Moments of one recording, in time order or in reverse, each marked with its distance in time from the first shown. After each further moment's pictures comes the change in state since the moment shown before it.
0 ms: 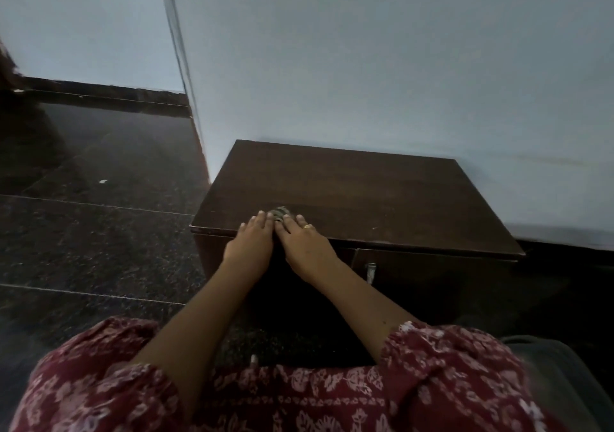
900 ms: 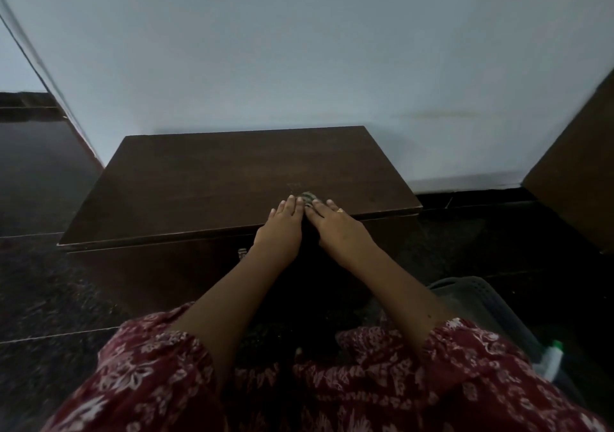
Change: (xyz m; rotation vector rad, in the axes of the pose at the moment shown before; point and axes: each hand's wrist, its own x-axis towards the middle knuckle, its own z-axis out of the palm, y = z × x) left_hand 0.020 0.185 0.033 -0.014 -0.086 0.332; right_hand -0.111 0.161 -0.011 0.023 0.013 0.276
